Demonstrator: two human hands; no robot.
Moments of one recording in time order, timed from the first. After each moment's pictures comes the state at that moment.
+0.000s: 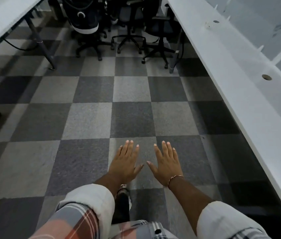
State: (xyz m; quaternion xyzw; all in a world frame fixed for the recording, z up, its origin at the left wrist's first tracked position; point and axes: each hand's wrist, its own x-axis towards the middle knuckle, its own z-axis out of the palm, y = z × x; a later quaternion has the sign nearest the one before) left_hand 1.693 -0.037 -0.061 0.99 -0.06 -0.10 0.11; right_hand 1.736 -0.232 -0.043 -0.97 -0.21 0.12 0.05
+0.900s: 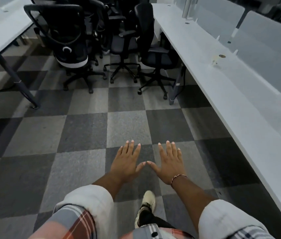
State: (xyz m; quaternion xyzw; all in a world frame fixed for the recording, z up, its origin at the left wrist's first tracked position) left_hand 2.178 0.112 -0.032 0.99 -0.06 -0.09 0.11; right_hand 2.211 -0.088 -0.027 -0.98 -0.15 0.08 0.05
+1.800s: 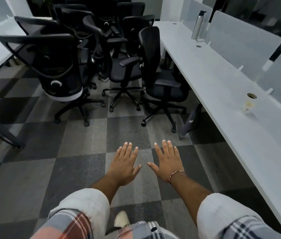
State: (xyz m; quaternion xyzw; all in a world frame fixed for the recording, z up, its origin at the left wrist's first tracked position) left_hand 2.641 0.270 -0.020 0.99 -0.09 -0.06 0.05; right_hand 2.691 0.065 -0.005 -0.98 -0.19 0.07 0.01
